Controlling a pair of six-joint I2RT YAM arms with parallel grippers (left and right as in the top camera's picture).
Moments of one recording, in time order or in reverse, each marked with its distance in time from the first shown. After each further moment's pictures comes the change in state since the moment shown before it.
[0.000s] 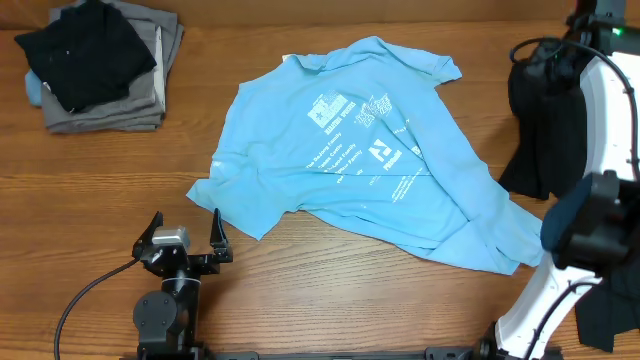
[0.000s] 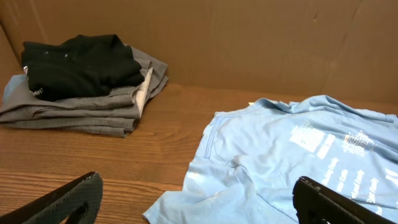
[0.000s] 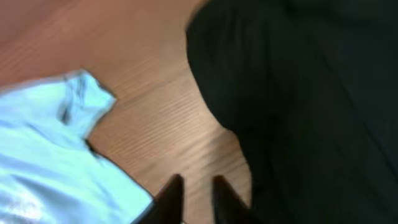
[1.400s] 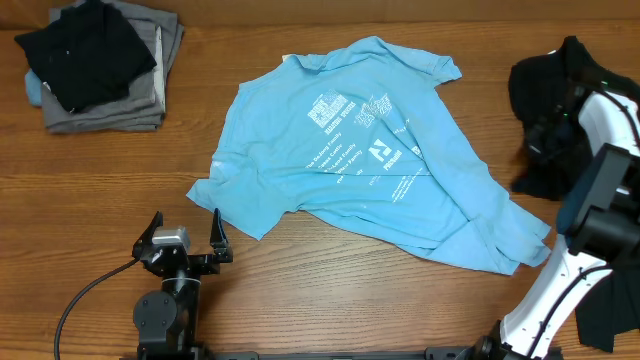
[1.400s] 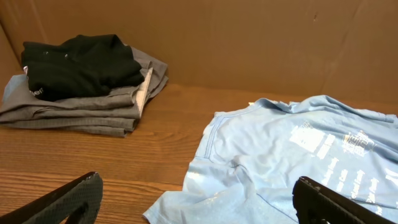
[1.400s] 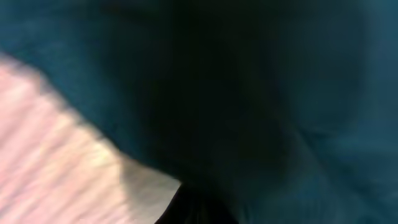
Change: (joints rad) left arm 0.000 0.000 0.000 0.000 0.000 0.000; right arm -0.157 0.136 -0.309 0.014 0.056 0.064
